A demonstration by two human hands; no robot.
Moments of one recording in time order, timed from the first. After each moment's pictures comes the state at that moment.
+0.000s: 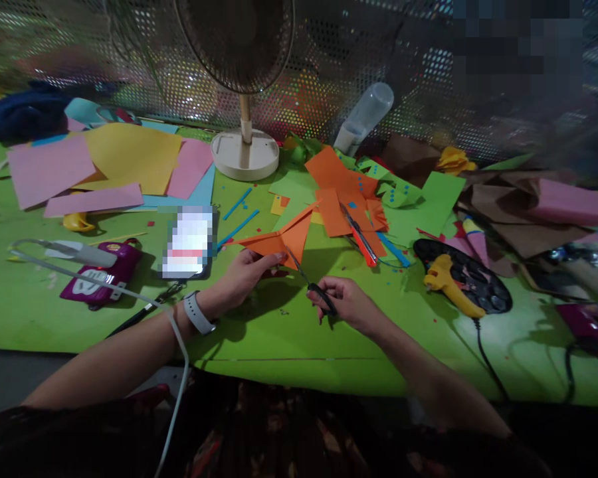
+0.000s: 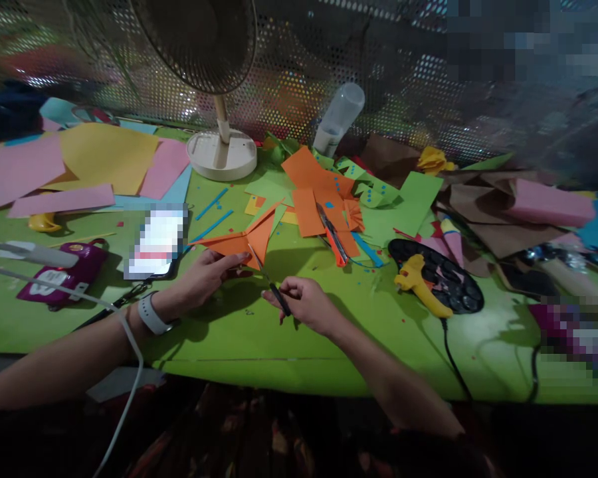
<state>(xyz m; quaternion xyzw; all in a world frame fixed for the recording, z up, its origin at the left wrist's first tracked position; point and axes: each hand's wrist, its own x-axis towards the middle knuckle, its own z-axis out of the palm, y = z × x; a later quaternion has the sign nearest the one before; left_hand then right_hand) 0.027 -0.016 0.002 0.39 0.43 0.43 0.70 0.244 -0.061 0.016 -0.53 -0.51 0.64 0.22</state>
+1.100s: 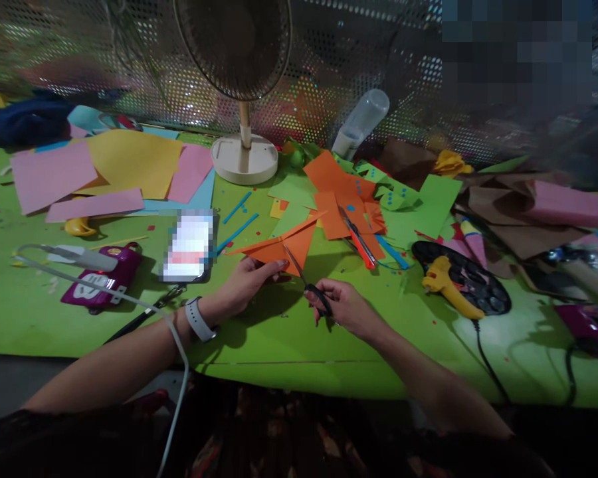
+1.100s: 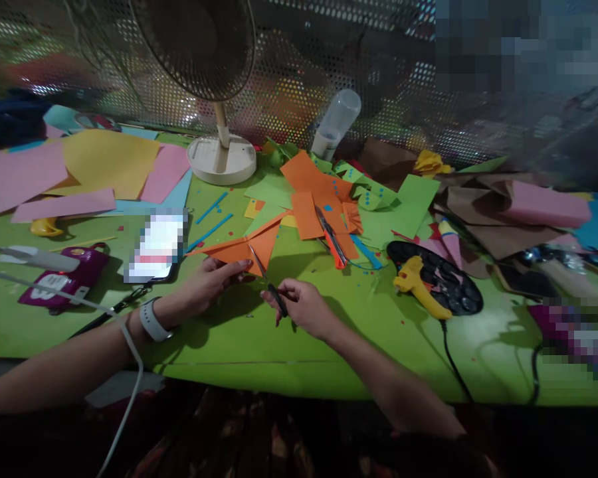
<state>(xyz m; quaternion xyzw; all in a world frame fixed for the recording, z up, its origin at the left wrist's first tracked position) 0.032 -0.022 0.015 0.39 0.47 0.40 0.68 0.237 -0.064 0.019 -0.53 -0.52 0.63 0.24</state>
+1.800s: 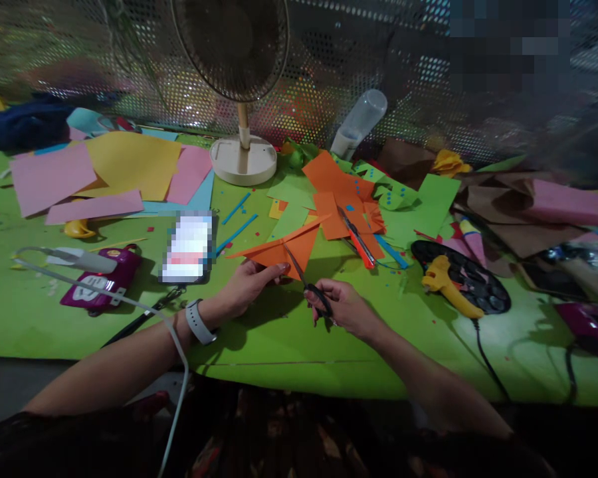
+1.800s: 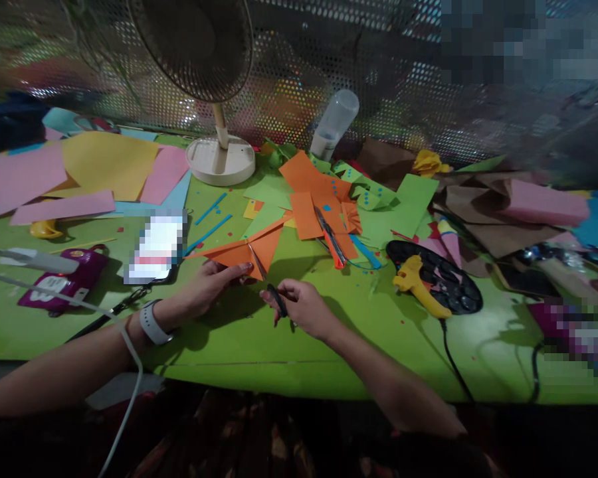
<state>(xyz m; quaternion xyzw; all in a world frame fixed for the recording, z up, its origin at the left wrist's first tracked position) 0.032 -0.026 0.014 0.46 0.48 0.38 0.64 0.237 -0.063 0.018 -0.52 -0.52 0.63 0.24</state>
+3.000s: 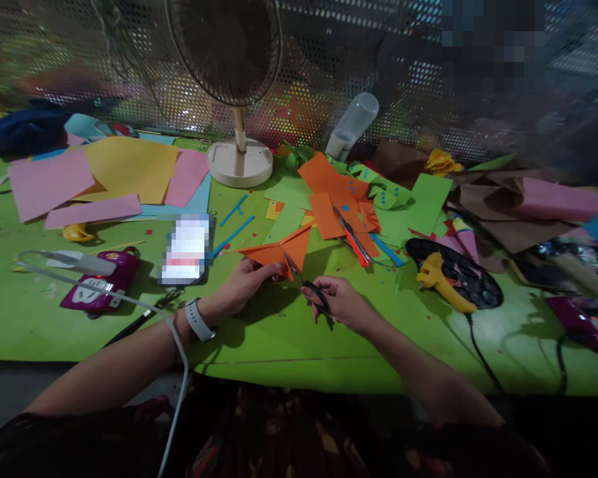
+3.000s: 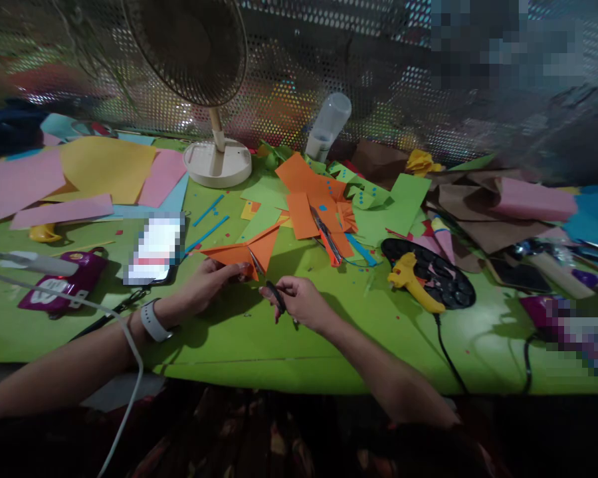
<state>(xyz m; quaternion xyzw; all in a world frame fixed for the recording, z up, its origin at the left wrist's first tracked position) 0.027 -0.020 0.004 0.47 0.48 0.38 0.64 0.240 -0.059 0.014 -0.53 -0.52 0.63 0.23</state>
